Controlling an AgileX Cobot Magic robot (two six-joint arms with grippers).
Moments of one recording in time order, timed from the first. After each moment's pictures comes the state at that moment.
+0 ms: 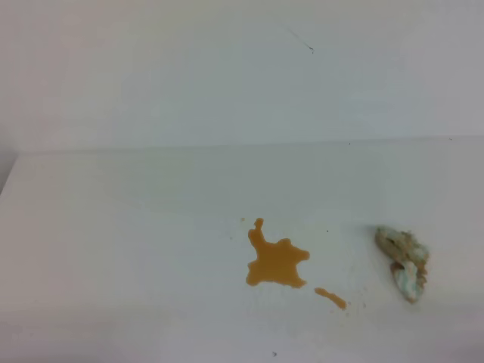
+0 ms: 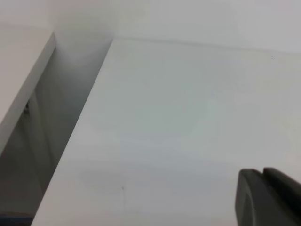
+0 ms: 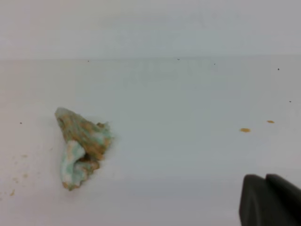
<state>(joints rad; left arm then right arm) 0.09 0.00 0.00 -0.09 0.31 -0.07 0.04 0.00 0.00 -0.22 0.33 0.14</state>
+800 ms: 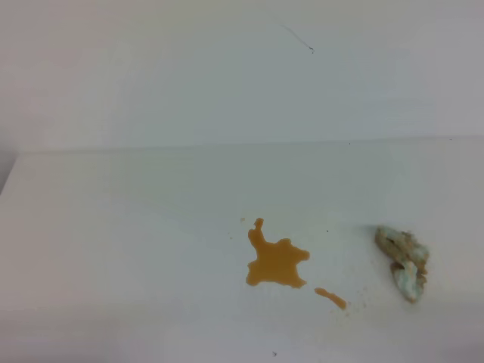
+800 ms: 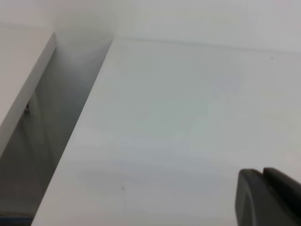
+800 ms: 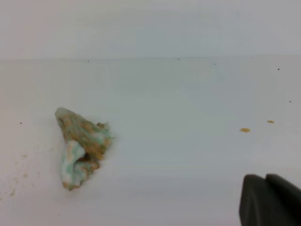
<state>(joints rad) 0.09 0.00 0.00 -0.09 0.31 -0.07 0.04 0.00 0.00 -0.22 0.33 0.14</state>
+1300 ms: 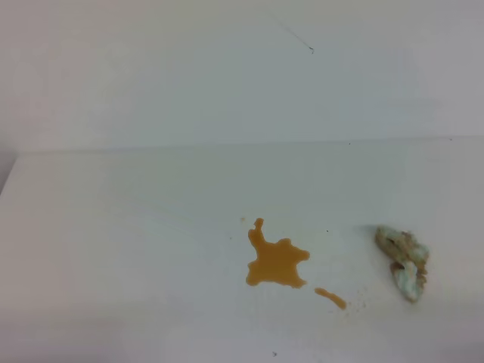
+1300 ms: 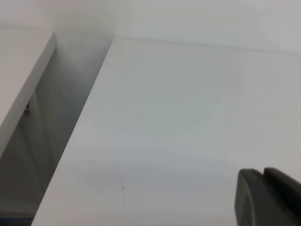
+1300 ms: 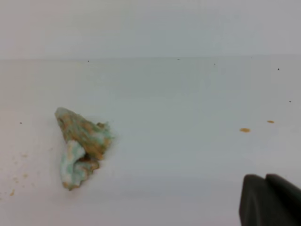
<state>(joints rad) 0.09 0.00 0.00 -0.09 0.31 -0.07 0.04 0.00 0.00 -0.22 0.33 0.14</state>
